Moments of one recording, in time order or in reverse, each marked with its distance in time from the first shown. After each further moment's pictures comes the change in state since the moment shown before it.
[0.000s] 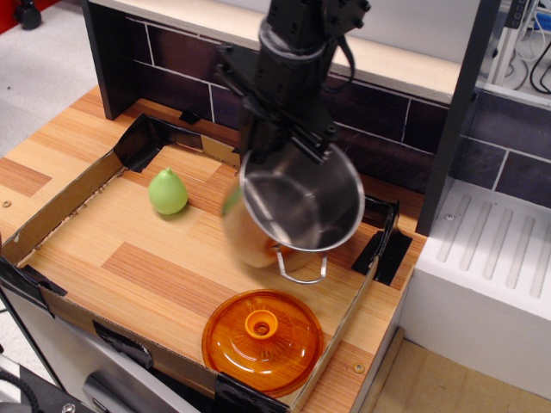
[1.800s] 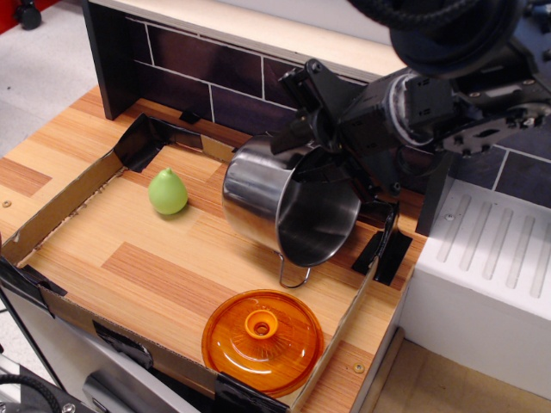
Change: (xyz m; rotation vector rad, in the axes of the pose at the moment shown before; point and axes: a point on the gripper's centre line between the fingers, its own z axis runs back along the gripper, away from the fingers) arm 0.003 -0.035 0.014 0.527 0.030 0.084
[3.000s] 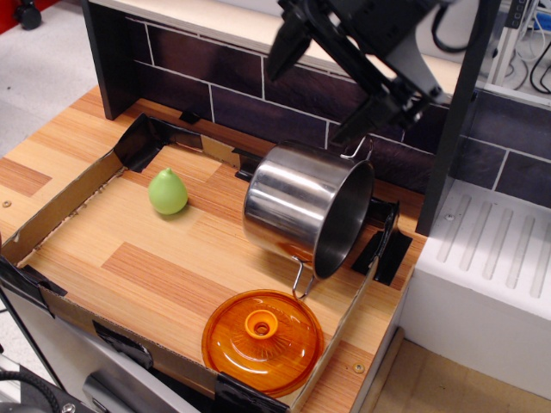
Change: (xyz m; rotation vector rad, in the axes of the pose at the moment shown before) arm 0.000 0.039 0.050 -0.310 0.074 -0.021
